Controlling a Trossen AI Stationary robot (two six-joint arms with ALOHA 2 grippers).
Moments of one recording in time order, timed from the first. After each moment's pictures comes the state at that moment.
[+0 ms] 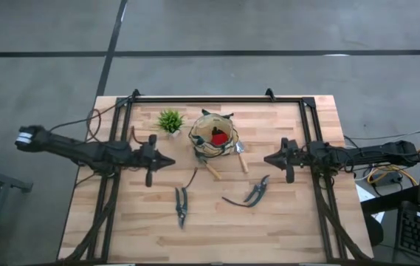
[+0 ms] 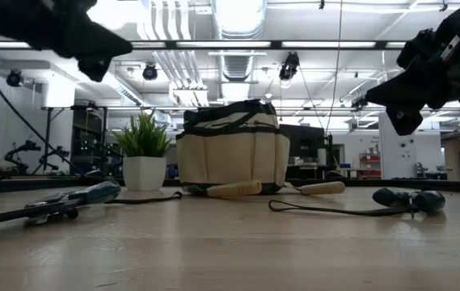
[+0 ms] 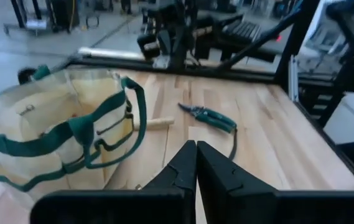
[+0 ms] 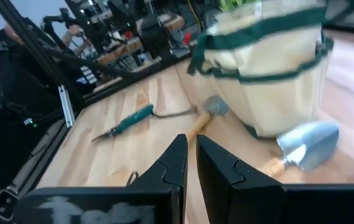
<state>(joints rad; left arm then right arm) -0.17 0.63 0.34 0.15 -0.18 -0.13 0.00 0.41 0.01 0.23 0.03 0.47</state>
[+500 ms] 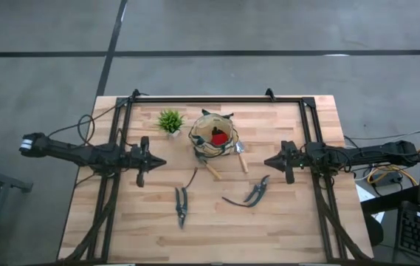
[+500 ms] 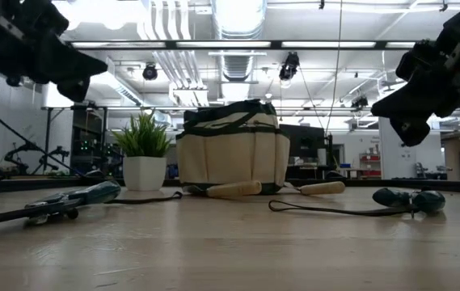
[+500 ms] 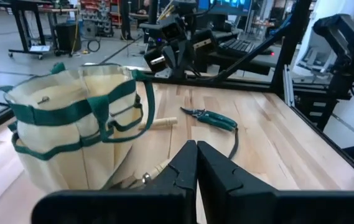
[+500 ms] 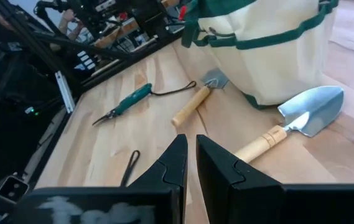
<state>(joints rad) -0.17 0.33 0.12 0.15 -0.18 -0.11 0.00 0.41 0.01 0.16 0.00 0.53</state>
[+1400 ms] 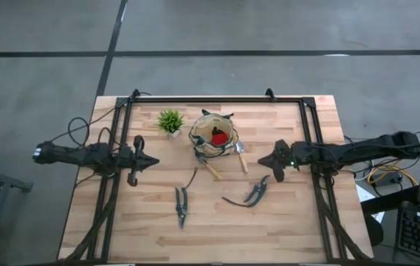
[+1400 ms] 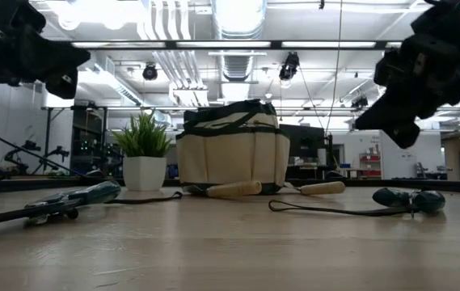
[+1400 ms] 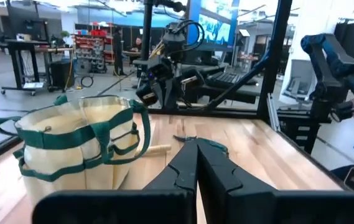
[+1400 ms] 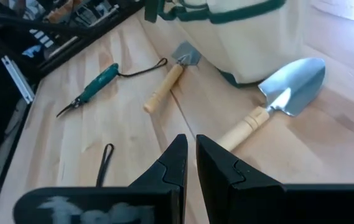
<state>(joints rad) -0.17 0.06 0.04 0.01 -0.15 -0.07 0.00 0.78 0.17 0.17 0.06 0.59</state>
